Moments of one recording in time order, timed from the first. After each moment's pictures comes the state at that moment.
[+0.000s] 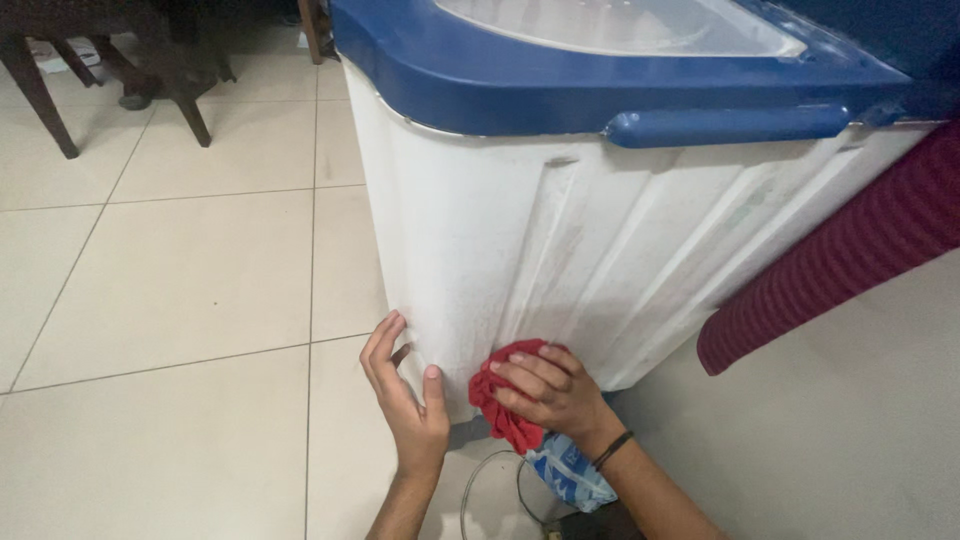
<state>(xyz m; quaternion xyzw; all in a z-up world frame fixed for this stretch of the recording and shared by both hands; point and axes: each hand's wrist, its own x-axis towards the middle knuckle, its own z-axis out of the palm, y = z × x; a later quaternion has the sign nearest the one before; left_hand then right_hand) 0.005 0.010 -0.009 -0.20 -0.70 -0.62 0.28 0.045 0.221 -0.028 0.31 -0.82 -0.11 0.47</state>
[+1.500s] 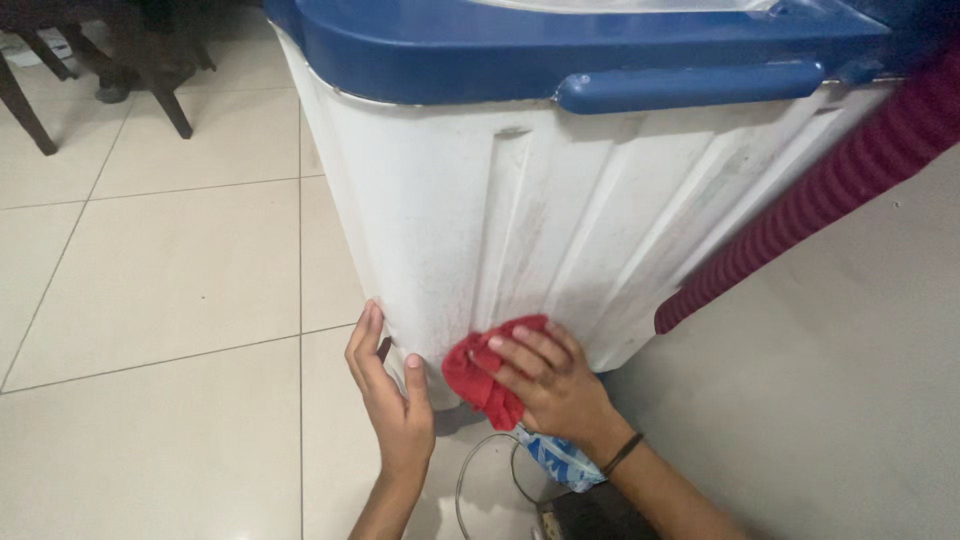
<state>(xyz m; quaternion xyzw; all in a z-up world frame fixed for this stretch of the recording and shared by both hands) 0.021 0.022 -0.003 -0.19 -0.71 -0.62 0.26 0.075 0.229 -0.017 0.25 -0.88 -0.02 0.40</state>
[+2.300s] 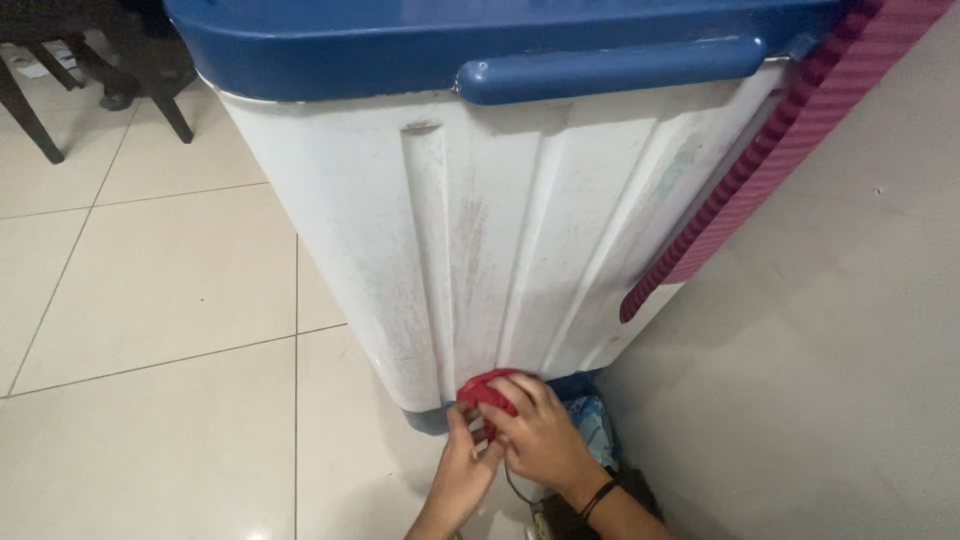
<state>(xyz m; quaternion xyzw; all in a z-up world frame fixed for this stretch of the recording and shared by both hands) 0.070 0.094 -0.118 -0.11 -0.68 -0.69 -0.23 0.110 0.248 -0.088 0.18 -0.93 0.17 0.28</state>
